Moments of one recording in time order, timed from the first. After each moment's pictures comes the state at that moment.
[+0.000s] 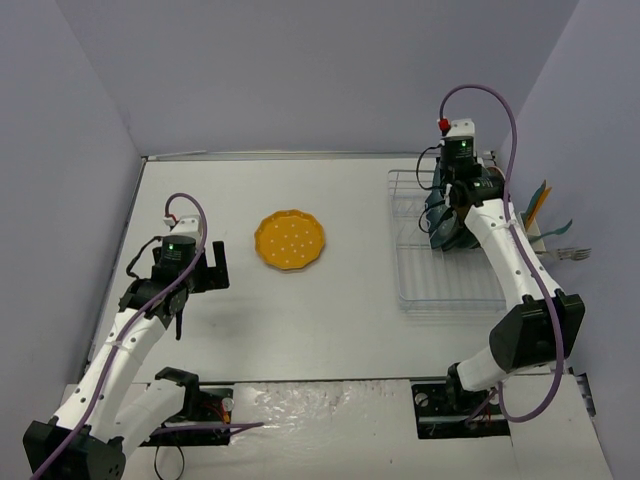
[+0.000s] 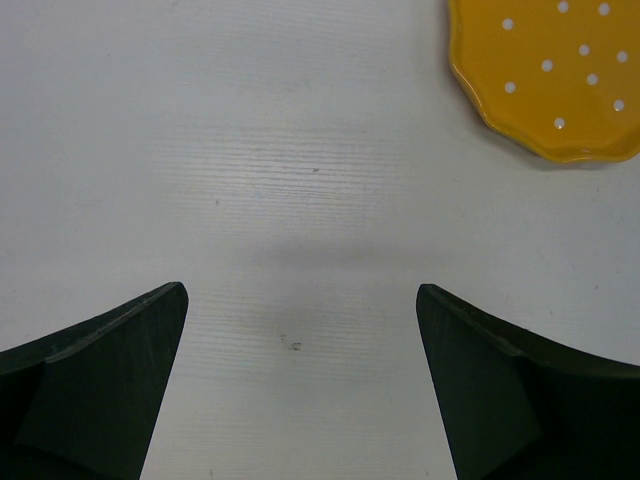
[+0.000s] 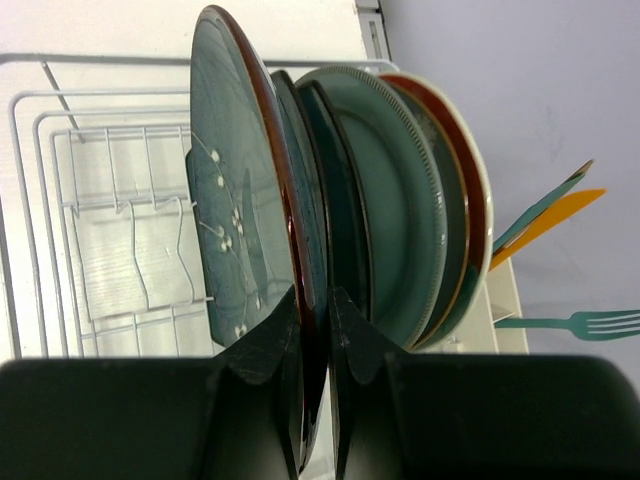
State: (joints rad) left arm -0.24 0.88 0.79 -0.67 -0.19 -0.26; right arm 0.16 1.51 1.45 -0.58 0.51 -0.08
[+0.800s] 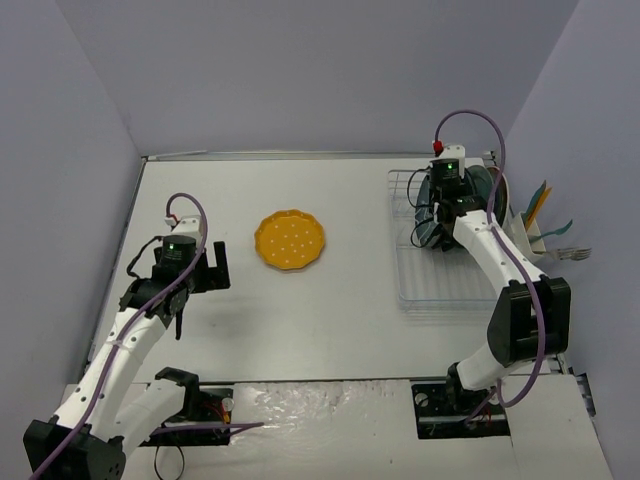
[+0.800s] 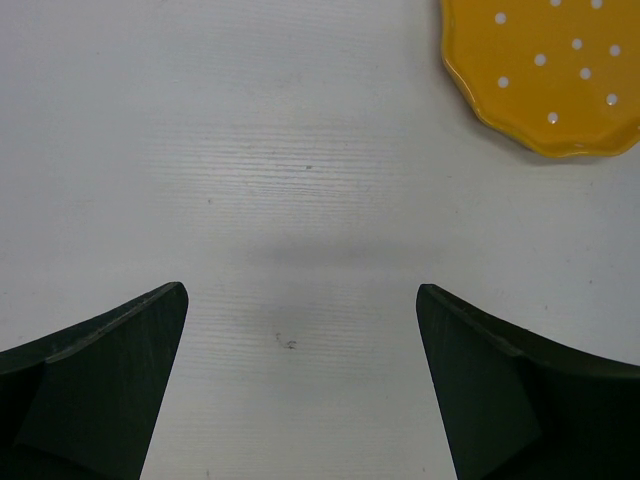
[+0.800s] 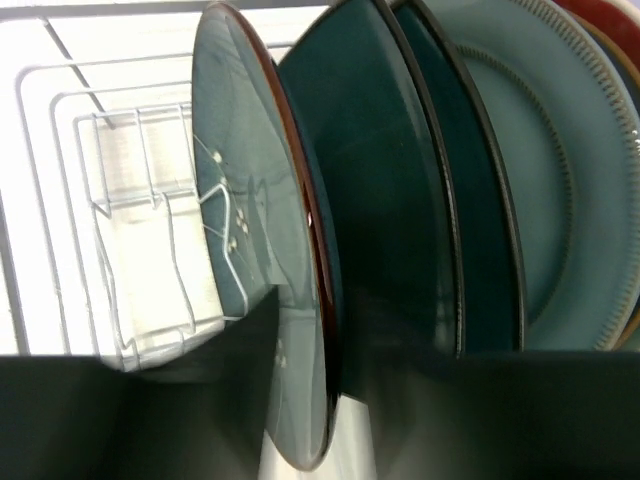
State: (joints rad) left arm -0.24 0.88 0.79 -0.67 -0.17 -0.26; right arm 0.17 1.54 1.21 -0.34 0.46 0.05
